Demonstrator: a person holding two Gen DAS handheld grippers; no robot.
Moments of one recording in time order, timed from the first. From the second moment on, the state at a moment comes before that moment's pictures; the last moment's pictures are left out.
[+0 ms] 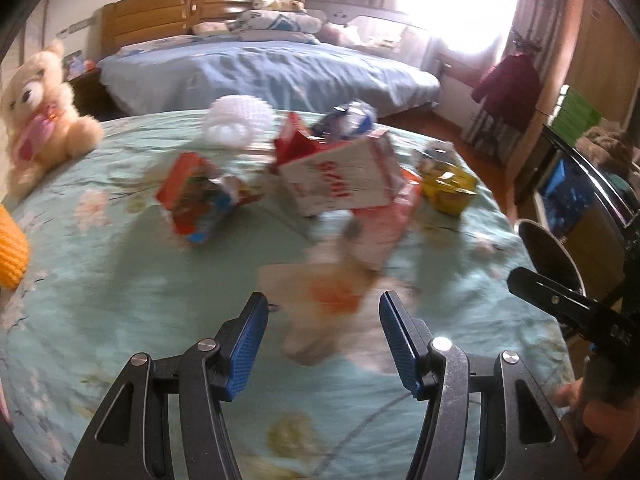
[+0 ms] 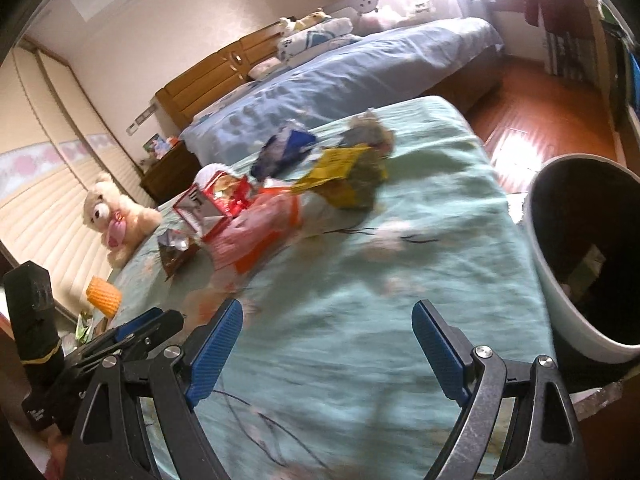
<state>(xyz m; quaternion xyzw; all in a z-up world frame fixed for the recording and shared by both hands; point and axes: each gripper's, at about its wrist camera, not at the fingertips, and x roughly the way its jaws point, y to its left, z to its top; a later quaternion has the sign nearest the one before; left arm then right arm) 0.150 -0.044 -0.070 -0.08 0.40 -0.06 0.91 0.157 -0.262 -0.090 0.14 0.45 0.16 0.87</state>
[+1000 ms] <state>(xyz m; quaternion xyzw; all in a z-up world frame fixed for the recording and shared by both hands) 0.246 0.014 -0.098 -0.07 0.41 -0.02 0.91 0.211 -0.170 -0.118 0.11 0.48 0.20 0.85</state>
